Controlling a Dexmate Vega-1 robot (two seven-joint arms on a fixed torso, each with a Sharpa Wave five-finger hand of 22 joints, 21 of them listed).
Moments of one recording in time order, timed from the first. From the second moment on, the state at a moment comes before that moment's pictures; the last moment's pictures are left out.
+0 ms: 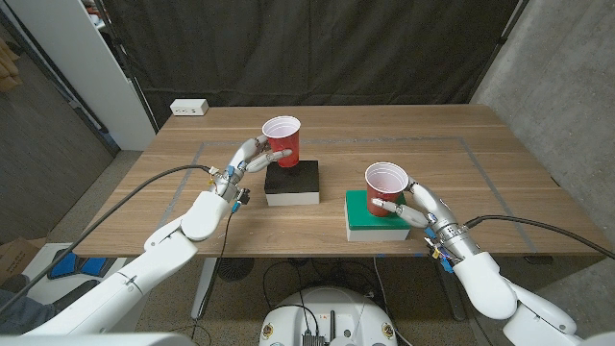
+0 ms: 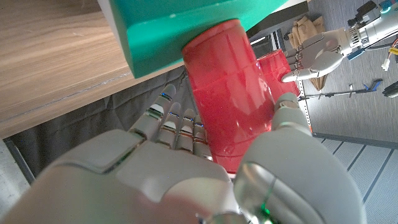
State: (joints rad) left arm 1.11 0.73 0.36 -1.75 0.00 -0.29 0.29; left_hand 0.64 -0.04 0.47 -0.16 0.21 0.48 0.07 0.19 0.18 0.48 -0.04 0.20 0.19 0.47 -0.04 0.20 0.17 0.45 -0.05 0.21 0.18; right arm -1.61 -0.74 -0.15 -2.02 -0.32 0.26 -0.38; right_hand 0.49 -0.06 0.27 -0.14 0.20 0.12 0.13 0.20 0.19 0.17 0.06 0.20 0.20 0.11 0.05 0.24 0.38 0.38 0.03 0.20 0.17
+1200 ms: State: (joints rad) left arm 1.12 0.73 0.36 -1.76 0.00 -0.29 0.30; left_hand 0.64 -0.03 0.47 -0.16 0.21 0.48 0.07 0.19 0.18 0.48 -0.04 0.20 0.19 0.47 -0.04 0.20 0.18 0.45 -0.05 0.21 0.18; right arm -1.56 -0.73 -0.22 -1.95 -0.32 0.35 -0.50; right_hand 0.62 -0.03 0.29 -0.17 0.20 0.39 0.07 0.29 0.20 0.43 0.01 0.27 0.22 0.38 -0.04 0.34 0.39 0.64 -0.04 0.25 0.17
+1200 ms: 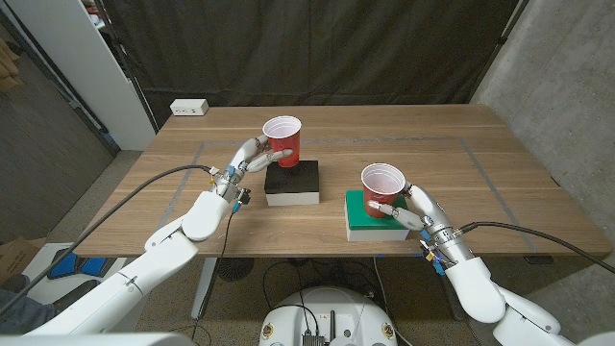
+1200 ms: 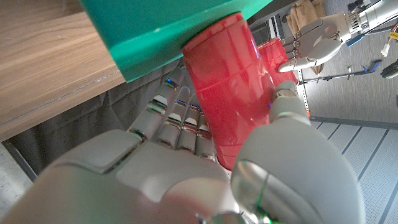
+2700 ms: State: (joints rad) left arm 1.10 0.73 0.36 -1.74 -0.01 -0.30 0.29; left_hand 0.64 -0.02 0.47 -0.16 0.21 0.49 0.07 0.19 0.18 0.48 -0.04 0.20 0.19 0.47 -0.04 0.20 0.18 0.45 -0.05 0.21 0.18; right arm -1.62 -0.71 -0.14 -2.02 -0.25 0.40 -0.46; right_hand 0.68 -0.01 0.29 -0.16 0.19 0.47 0.07 0.31 0.21 0.52 0.01 0.29 0.24 0.48 -0.05 0.40 0.42 0.75 -0.06 0.28 0.18
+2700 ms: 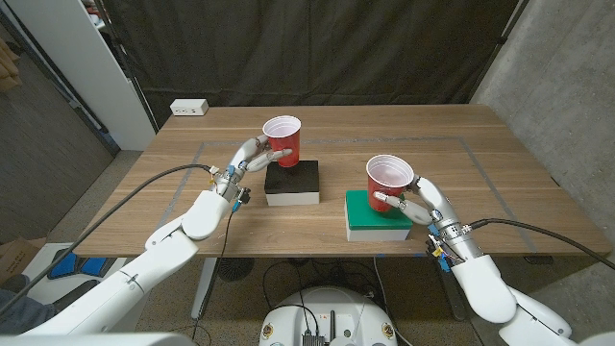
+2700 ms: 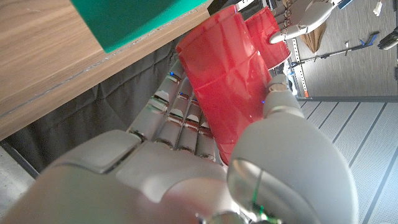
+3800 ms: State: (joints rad) left arm 1.09 0.73 0.37 -1.73 -0.01 -0.31 0.28; left_hand 0.64 -0.02 0.46 -0.17 0.21 0.49 0.07 0.19 0.18 0.48 -0.04 0.20 0.19 0.47 -0.04 0.20 0.18 0.45 -0.05 0.21 0.18; right arm -1.61 -0.68 -0.08 -2.05 -0.24 0.36 -0.38; right_hand 0.68 -0.01 0.28 -0.15 0.18 0.49 0.07 0.31 0.21 0.54 0.02 0.29 0.24 0.48 -0.04 0.41 0.44 0.76 -0.05 0.28 0.18
